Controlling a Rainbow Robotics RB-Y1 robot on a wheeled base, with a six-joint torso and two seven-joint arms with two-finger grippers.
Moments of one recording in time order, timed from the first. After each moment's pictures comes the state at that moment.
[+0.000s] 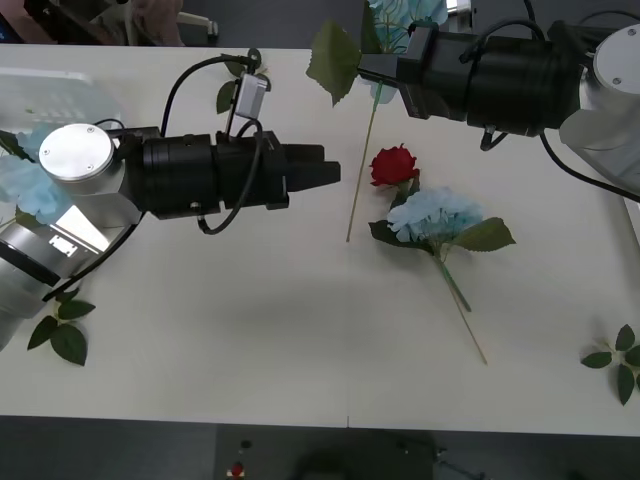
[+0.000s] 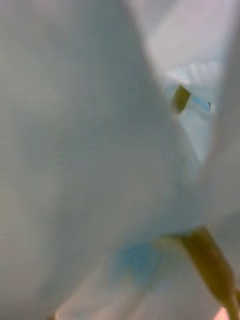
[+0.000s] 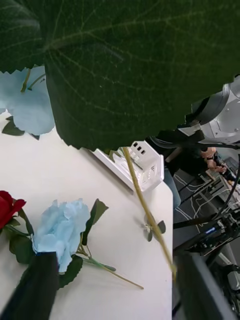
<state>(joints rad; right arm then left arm) -0.80 -0.84 0.57 -1.51 -2.16 0.57 1.68 -0.58 0.60 -0.43 -1.48 2.12 0.87 -2.49</state>
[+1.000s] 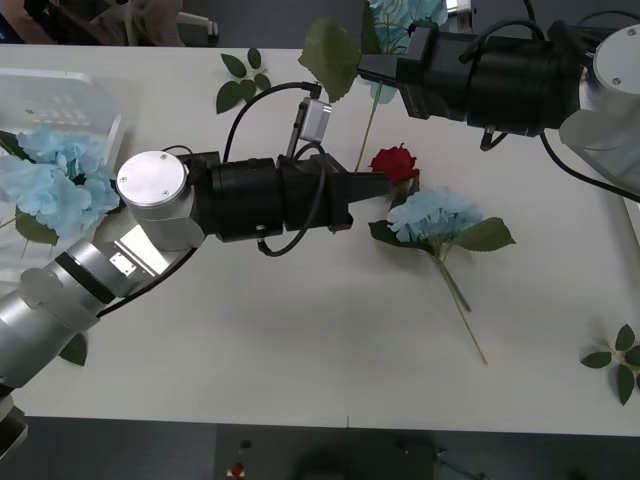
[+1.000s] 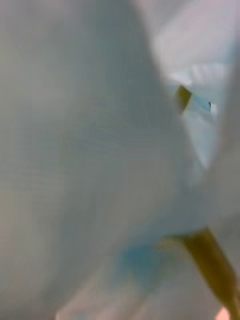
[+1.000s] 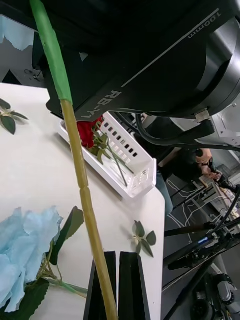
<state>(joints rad) -0.80 -0.84 0.57 -1.51 -2.16 0.57 1.68 -0.61 0.51 -0.59 -1.48 2.11 0.70 -2.49</state>
